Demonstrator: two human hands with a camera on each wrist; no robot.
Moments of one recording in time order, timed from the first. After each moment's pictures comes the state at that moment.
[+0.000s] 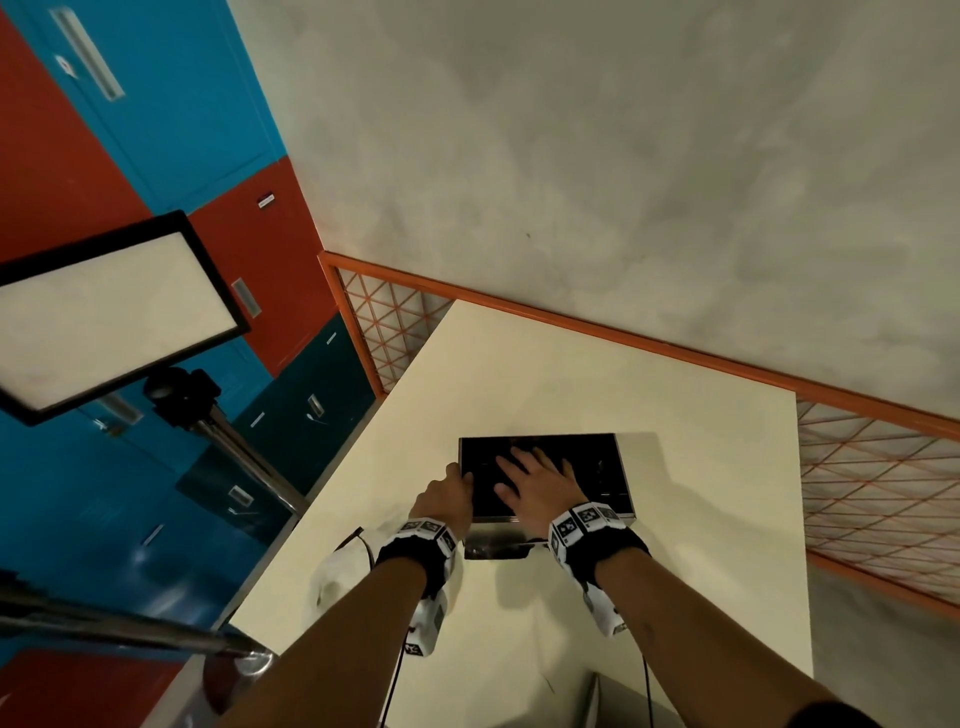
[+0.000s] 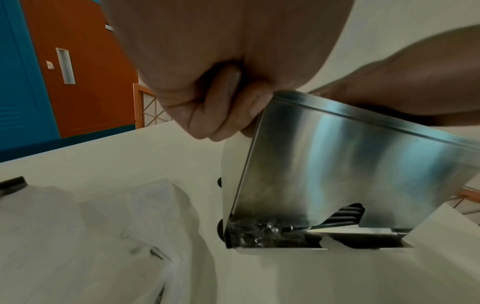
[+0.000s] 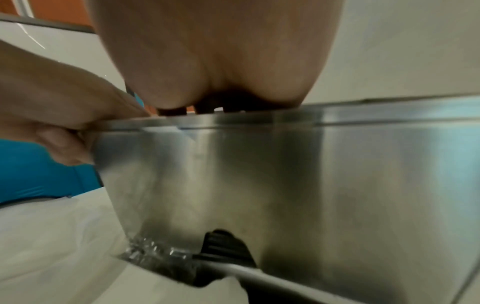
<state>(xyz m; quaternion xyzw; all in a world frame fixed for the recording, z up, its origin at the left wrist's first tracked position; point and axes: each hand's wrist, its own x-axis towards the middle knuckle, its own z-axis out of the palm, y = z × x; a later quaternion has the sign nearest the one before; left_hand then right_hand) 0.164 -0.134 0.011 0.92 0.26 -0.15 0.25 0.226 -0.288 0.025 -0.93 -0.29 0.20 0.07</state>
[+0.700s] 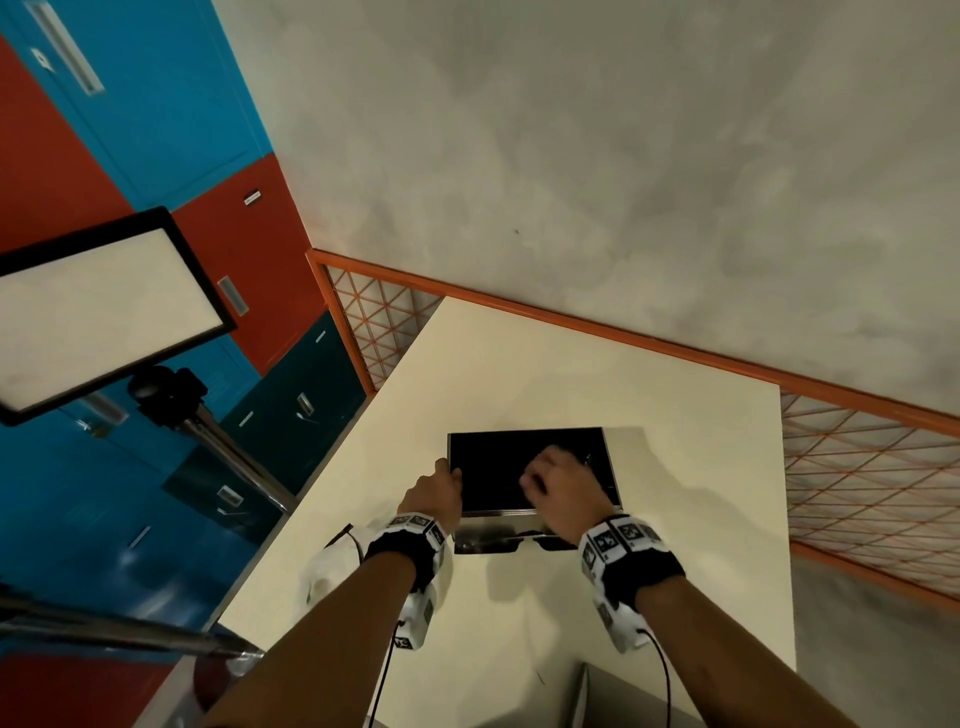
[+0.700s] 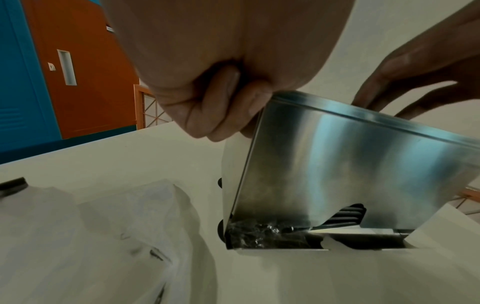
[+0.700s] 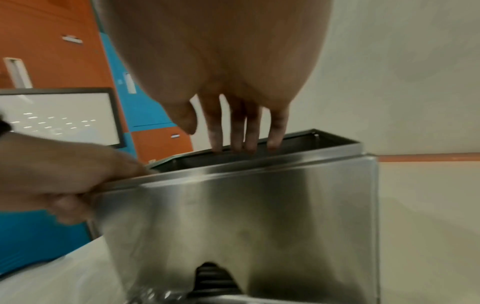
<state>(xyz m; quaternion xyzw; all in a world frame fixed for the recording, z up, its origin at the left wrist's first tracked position) 0.163 -0.134 0.016 0.92 0.25 -0.16 0.24 0.219 -0.333 0.040 -0.94 -0.27 0.09 0.21</state>
